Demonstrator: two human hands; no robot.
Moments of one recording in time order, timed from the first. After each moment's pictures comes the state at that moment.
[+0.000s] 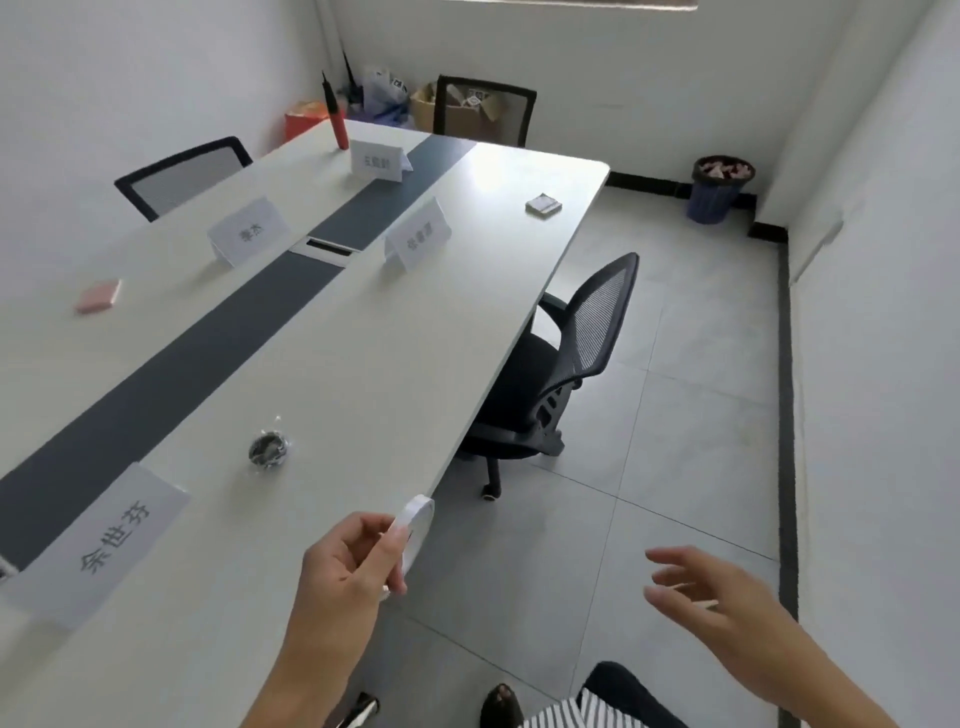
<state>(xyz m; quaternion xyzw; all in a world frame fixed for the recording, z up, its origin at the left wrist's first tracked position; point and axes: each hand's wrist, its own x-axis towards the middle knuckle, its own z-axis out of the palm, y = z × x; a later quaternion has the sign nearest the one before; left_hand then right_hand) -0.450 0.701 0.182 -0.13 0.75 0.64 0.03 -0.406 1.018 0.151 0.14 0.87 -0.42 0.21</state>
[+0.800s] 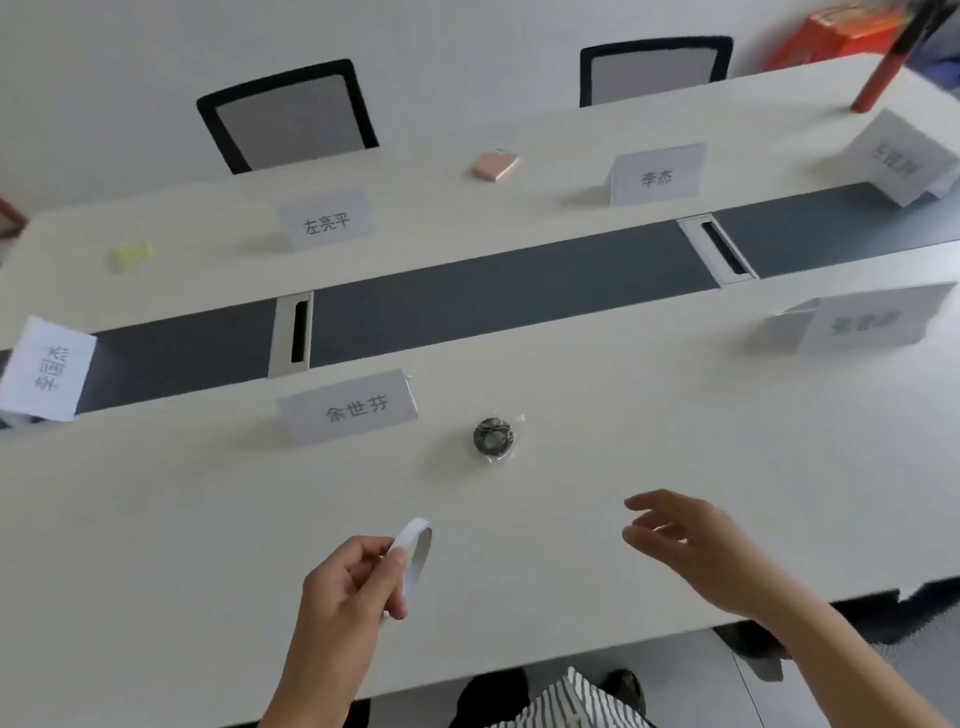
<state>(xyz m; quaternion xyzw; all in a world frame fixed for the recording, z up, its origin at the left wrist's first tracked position) -0.536 0.599 0.162 -0.53 0.61 0.56 -0.17 -0.803 0.764 0.117 -0.28 0.82 -0.25 0.42</state>
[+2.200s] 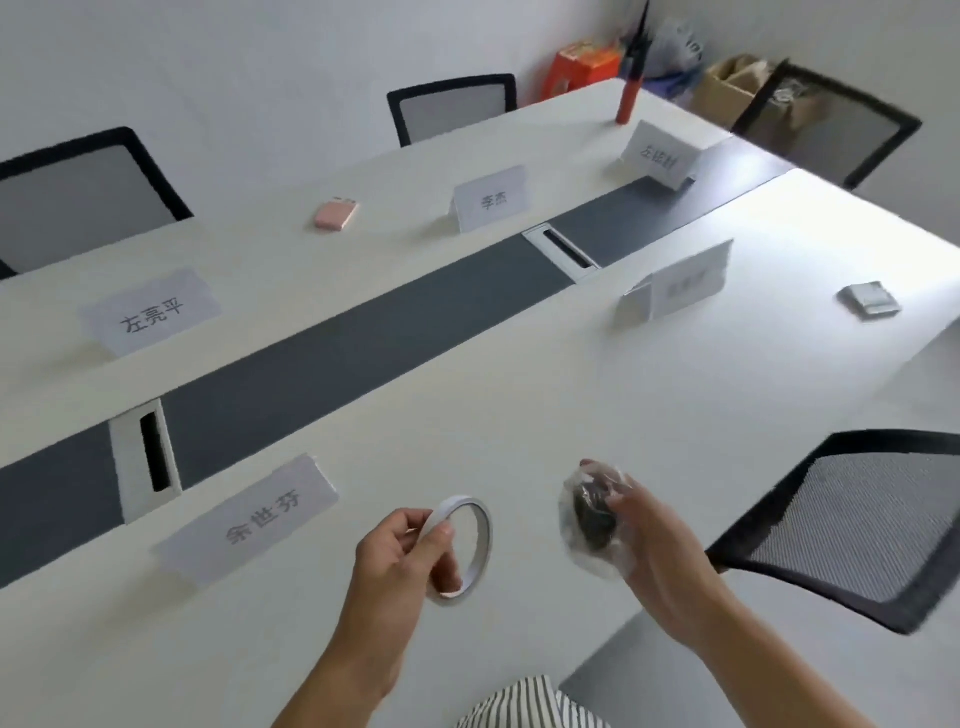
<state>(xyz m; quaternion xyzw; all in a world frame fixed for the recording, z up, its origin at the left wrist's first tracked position) -0.617 0.543 0.150 -0.35 0.62 0.70 -0.03 -0.735 0.739 0.140 0.05 0.53 -0.76 0.38</state>
